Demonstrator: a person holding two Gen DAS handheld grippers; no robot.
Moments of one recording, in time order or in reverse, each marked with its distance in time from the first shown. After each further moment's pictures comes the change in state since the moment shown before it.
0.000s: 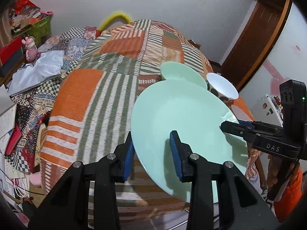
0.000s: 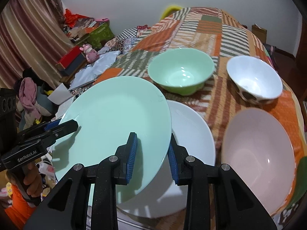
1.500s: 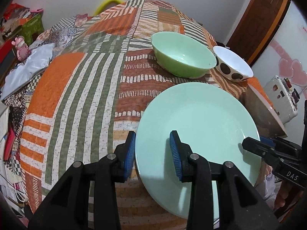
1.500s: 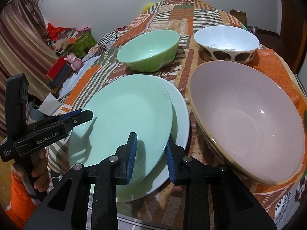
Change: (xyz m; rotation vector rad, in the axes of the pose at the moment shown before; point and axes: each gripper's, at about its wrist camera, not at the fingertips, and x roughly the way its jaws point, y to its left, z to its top) left arm 0.082 -0.025 -0.003 0.067 0.128 0.053; right arm 0.000 -0.031 -0.046 0.153 -0.031 -0.043
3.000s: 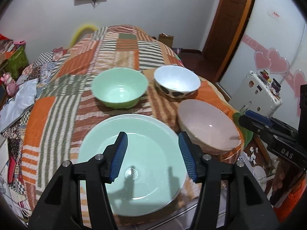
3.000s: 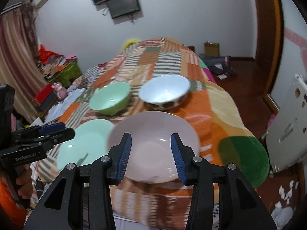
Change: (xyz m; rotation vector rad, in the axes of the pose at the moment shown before) left arm -0.063 -0.124 0.016 0.167 -0.121 -0.077; right arm -0.105 -0.070 0.009 0.007 -0.248 -0.163
